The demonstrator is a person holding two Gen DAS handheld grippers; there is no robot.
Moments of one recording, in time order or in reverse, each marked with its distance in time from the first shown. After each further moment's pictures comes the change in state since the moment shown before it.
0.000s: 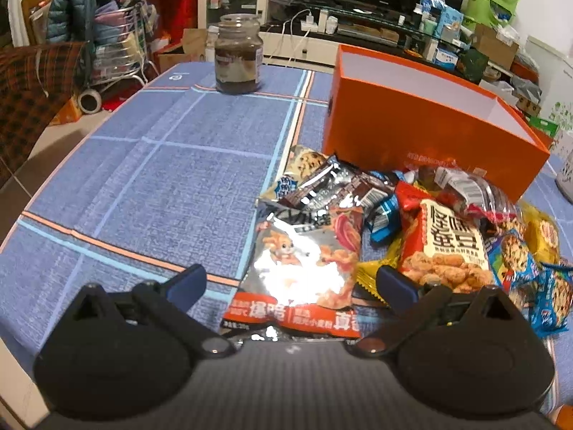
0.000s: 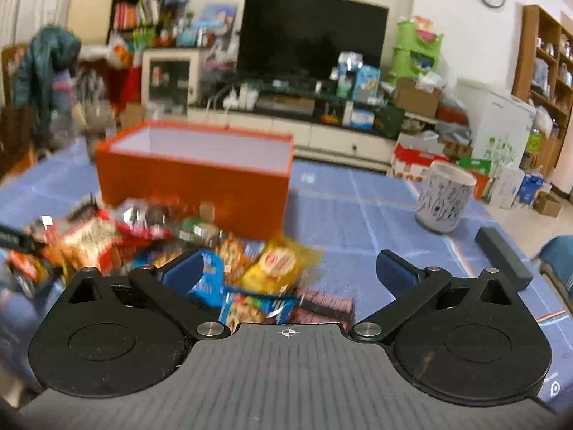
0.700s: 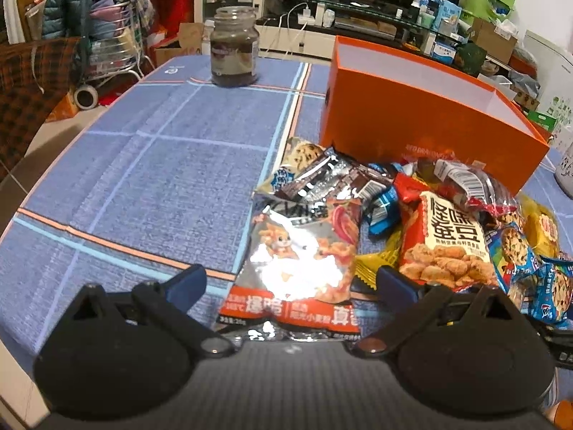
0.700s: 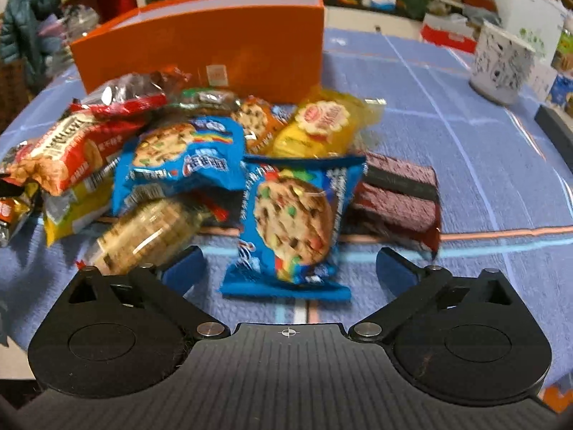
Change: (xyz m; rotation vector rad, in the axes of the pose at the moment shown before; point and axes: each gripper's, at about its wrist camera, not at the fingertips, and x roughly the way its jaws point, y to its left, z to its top) left arm 0.003 0.002 0.000 -0.003 0.020 -0.011; right arm 0.074 0.018 -0.042 0.102 0.389 0.098
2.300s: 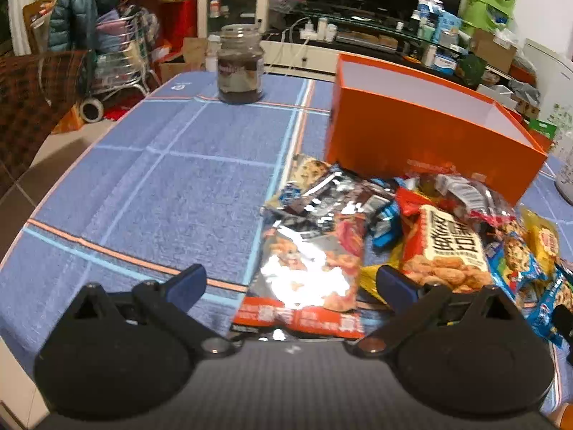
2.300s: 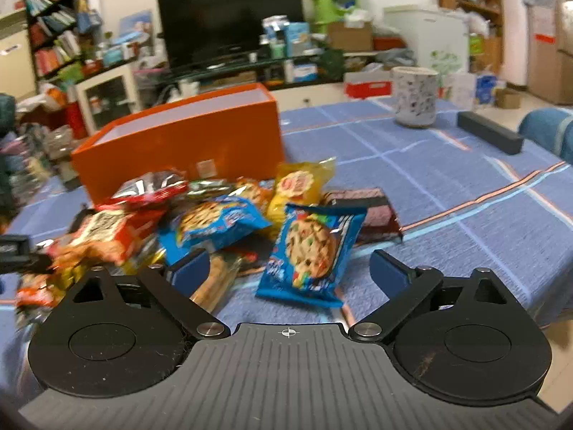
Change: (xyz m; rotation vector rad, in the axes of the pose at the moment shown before) left arm -0.010 0.003 0.001 0.022 -0.061 0.043; right arm -0.066 0.040 -0.037 0.287 -0.331 -0.165
